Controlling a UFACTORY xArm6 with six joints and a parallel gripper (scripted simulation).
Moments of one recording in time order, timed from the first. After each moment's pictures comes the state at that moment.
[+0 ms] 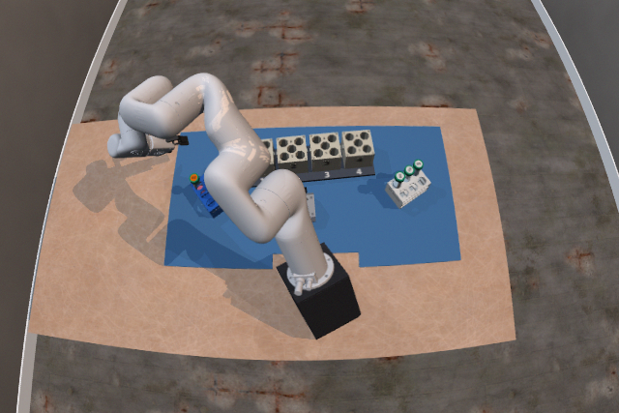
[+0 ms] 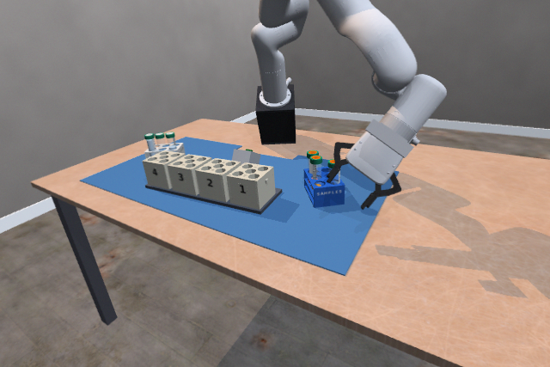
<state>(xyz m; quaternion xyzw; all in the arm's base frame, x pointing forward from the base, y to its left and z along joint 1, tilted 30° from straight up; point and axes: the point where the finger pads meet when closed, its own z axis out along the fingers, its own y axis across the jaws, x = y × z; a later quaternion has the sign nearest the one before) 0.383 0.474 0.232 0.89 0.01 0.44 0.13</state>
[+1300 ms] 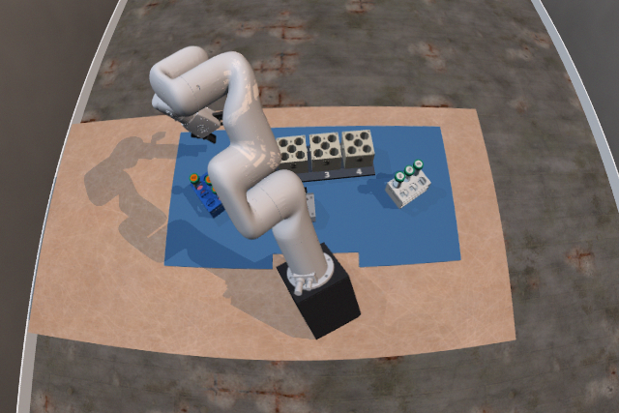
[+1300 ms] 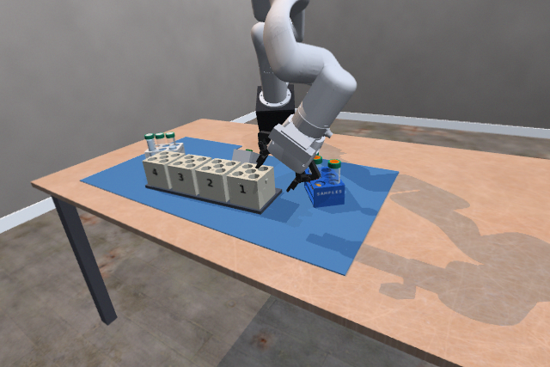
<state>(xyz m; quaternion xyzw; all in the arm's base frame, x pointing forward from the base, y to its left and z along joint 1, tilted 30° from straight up) 0.421 0.307 0.219 0.96 0.03 0.23 0.17</state>
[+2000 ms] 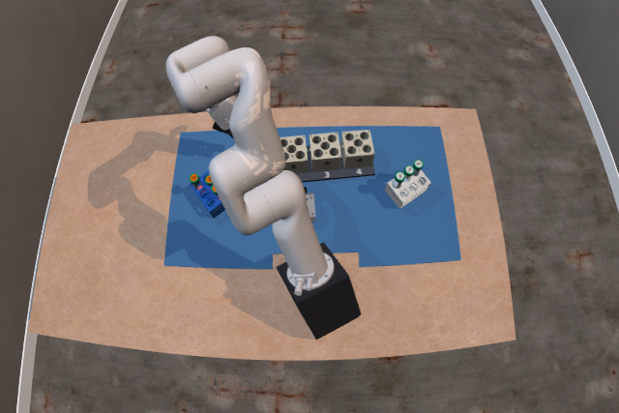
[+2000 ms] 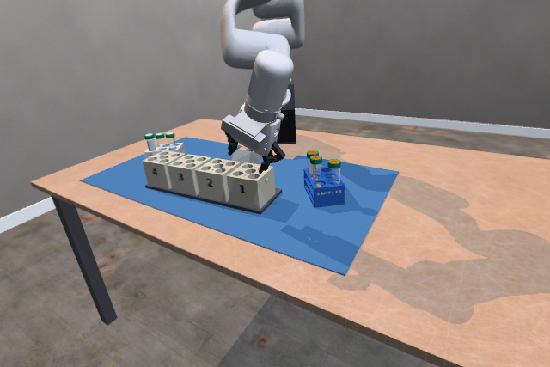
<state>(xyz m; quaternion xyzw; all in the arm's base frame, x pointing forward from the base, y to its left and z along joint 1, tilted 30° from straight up) 0.415 0.218 0.217 0.98 0.05 0.13 0.12</state>
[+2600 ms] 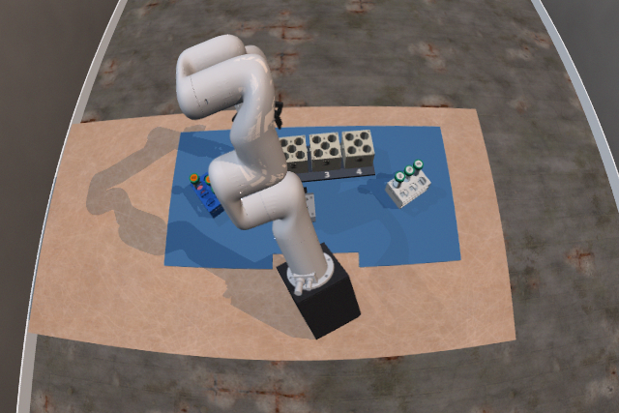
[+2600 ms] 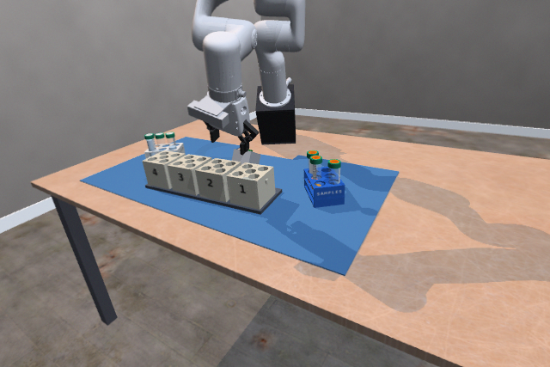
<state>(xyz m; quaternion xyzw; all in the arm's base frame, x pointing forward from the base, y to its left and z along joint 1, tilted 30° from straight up) 0.399 0.145 0.218 0.99 0.06 0.08 0.03</state>
